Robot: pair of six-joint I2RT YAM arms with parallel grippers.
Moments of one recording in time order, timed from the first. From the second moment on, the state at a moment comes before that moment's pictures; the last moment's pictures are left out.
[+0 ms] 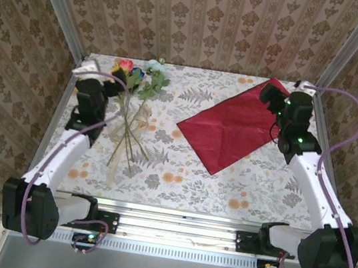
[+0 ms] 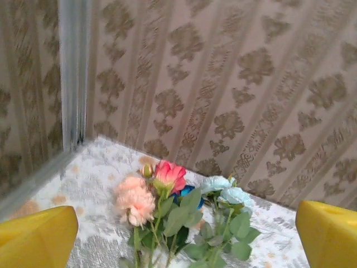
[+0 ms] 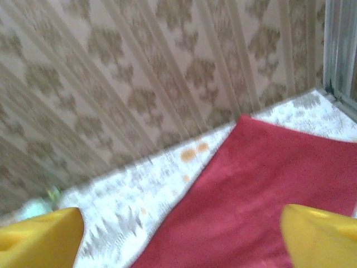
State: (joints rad) left arm -0.16 1.19 0.88 0.16 -0.24 -0.41; right arm 0.14 1.24 1.11 -0.22 0.23 0.48
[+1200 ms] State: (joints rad) left arm -0.27 1.58 0.85 -0.11 0.45 -1.04; right arm 0.70 2.27 1.80 -0.82 0.31 0.34
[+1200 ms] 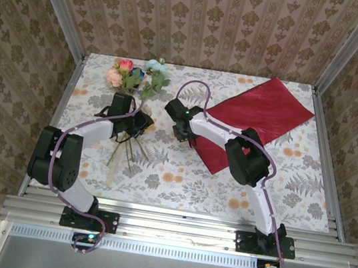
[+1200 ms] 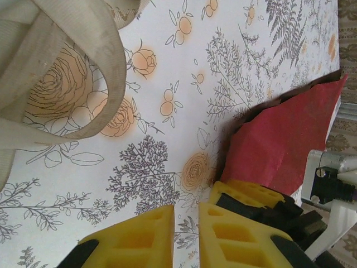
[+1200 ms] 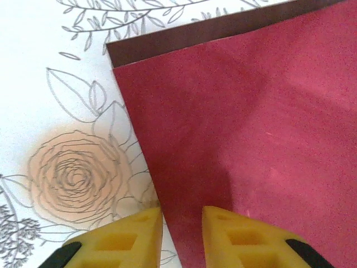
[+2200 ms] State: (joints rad) left arm -0.36 1.68 0.94 -0.06 0.47 -1.10; right arm 0.58 2.08 1.69 -0.81 0.23 0.42
